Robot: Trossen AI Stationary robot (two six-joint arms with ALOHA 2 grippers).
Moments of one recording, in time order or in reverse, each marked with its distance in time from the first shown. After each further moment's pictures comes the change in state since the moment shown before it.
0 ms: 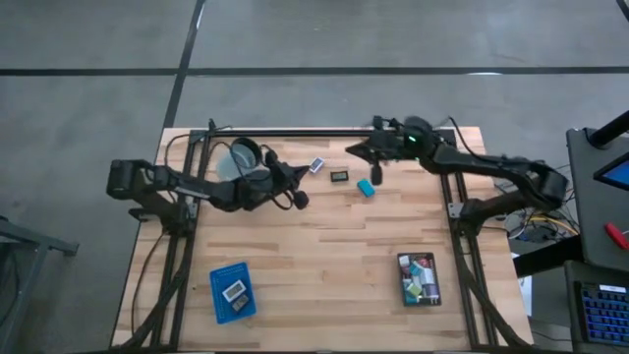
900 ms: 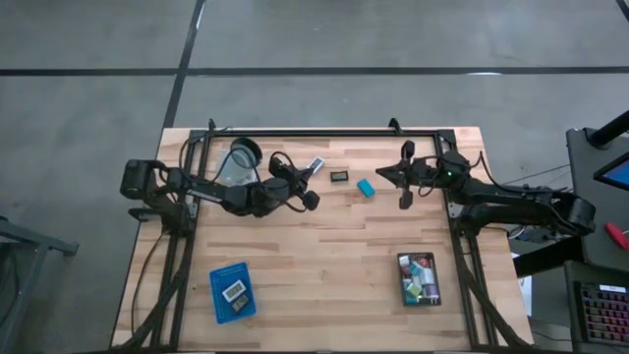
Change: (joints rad) left arm -0.061 0.125 0.125 -0.124 -0.188 -0.199; right arm 0.004 -0.393 -0.547 0.412 0.001 0.102
